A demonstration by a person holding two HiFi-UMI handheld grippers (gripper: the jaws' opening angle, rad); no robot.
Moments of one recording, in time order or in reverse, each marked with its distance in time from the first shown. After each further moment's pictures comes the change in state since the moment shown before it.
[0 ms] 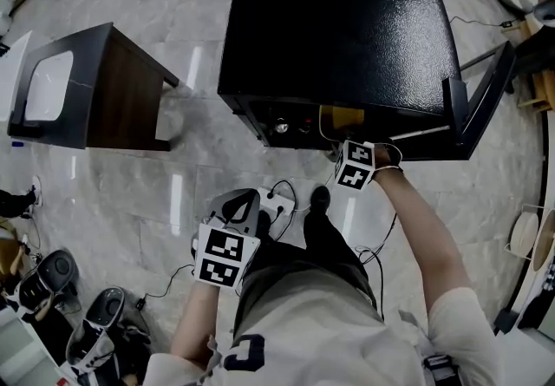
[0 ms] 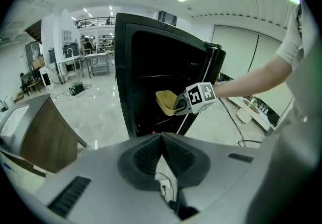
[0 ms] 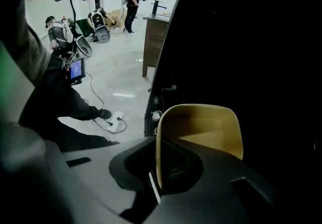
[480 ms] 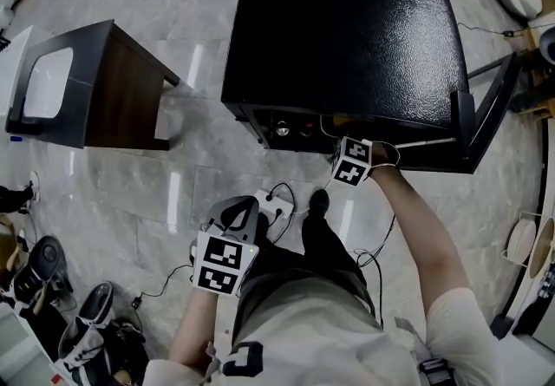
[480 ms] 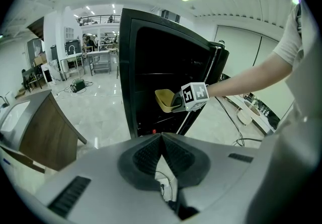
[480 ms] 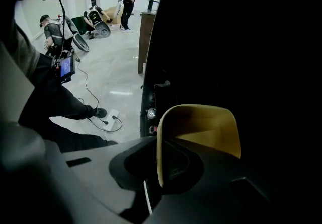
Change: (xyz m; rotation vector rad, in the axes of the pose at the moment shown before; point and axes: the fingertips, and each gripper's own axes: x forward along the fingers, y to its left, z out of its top) left arm 0.004 0.005 -0.007 -0.027 0.012 0.005; right arm 0.024 -0.024 -0.002 0.010 0.032 -0.029
